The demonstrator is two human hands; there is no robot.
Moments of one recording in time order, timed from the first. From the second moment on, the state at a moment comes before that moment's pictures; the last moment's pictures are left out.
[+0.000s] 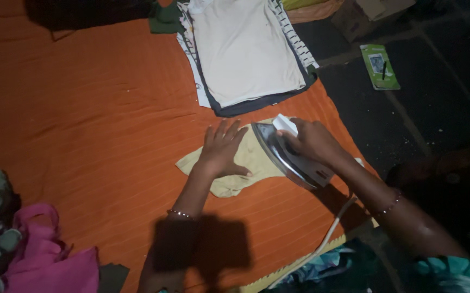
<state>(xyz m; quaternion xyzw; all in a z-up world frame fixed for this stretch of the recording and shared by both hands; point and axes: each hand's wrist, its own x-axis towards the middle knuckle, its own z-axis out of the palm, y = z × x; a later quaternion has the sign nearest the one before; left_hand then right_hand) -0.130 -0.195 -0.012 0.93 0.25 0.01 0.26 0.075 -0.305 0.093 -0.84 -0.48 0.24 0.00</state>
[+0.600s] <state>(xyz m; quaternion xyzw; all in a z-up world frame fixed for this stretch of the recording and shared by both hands) -0.137 -0.187 -0.020 0.92 0.28 -0.05 0.26 0.085 -0.345 0.092 -0.78 -0.53 0.33 -0.02</state>
